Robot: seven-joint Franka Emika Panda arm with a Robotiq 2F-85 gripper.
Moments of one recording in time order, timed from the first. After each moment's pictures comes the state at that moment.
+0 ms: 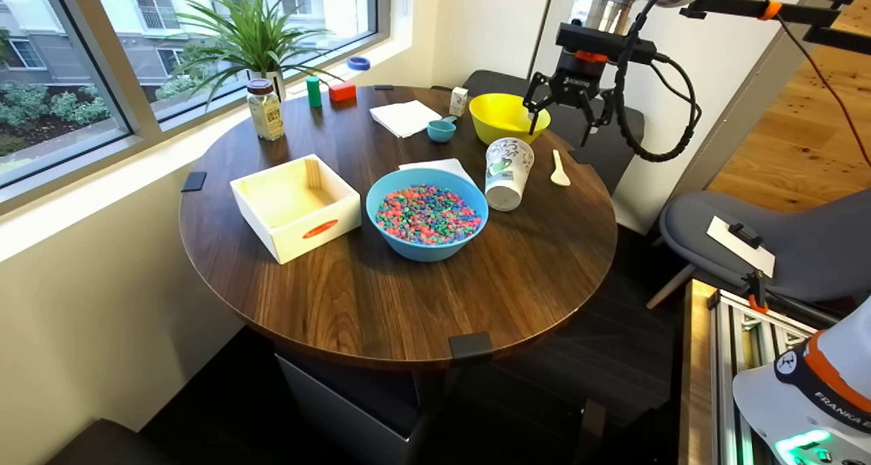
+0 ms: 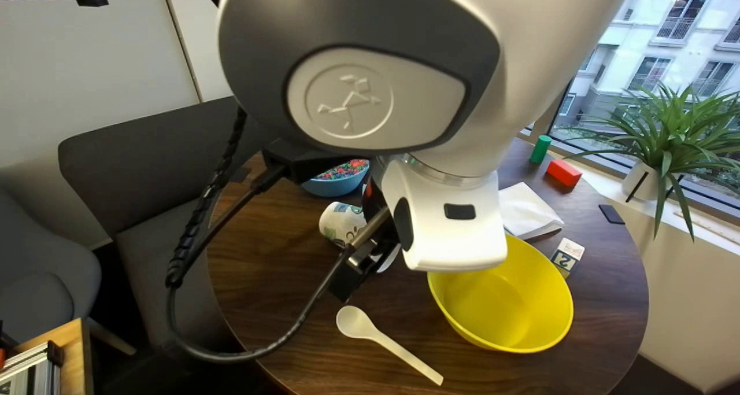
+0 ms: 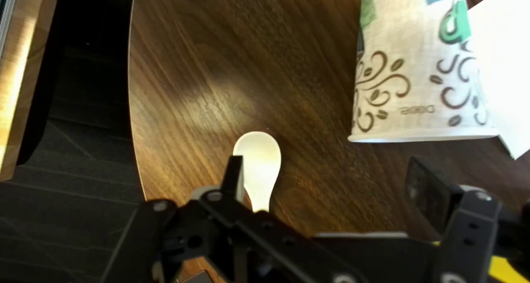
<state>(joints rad) -0.15 0.01 -0.16 -2.03 0.25 1.89 0.85</state>
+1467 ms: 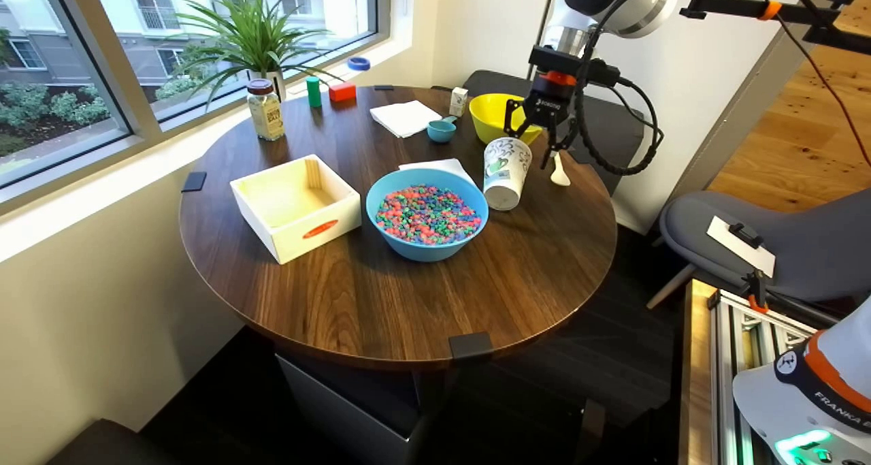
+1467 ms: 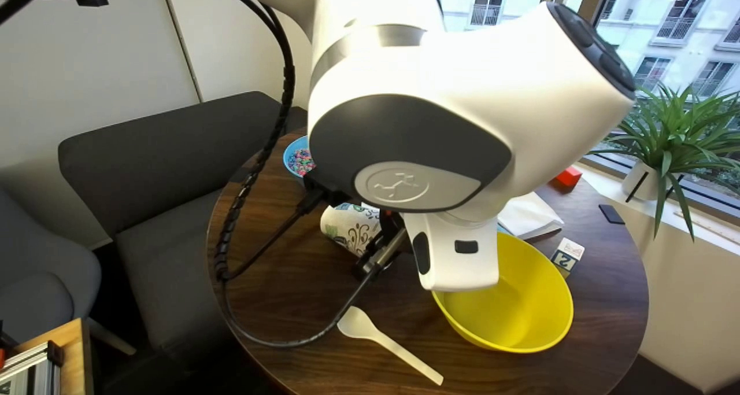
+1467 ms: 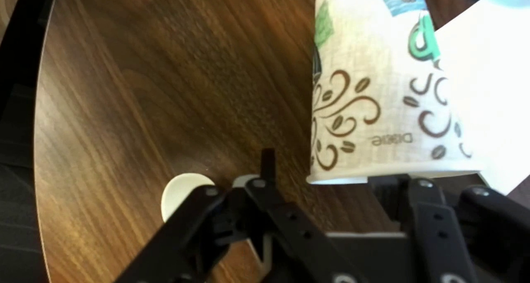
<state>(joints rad) -0.15 0.15 -0.16 -1.97 0.44 1.90 0.76</state>
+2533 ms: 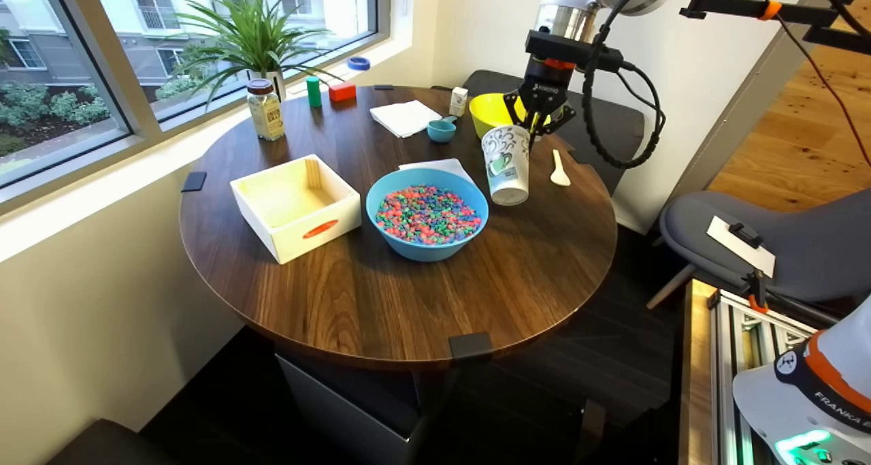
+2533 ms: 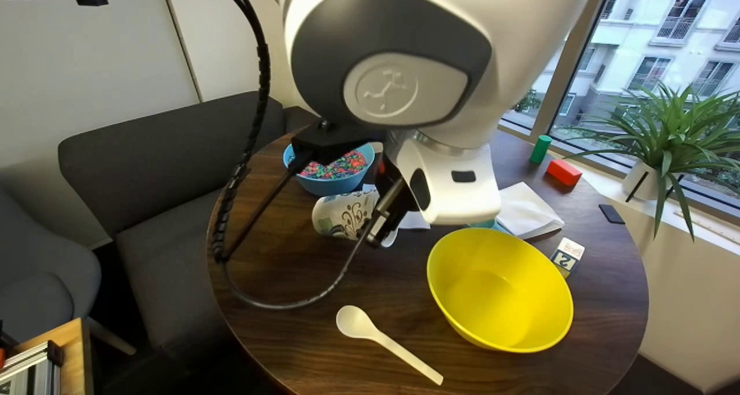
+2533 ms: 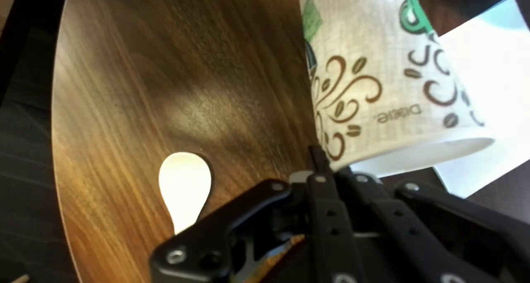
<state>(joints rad) -0.10 0.10 -0.14 -1.94 0.28 1.90 0.80</state>
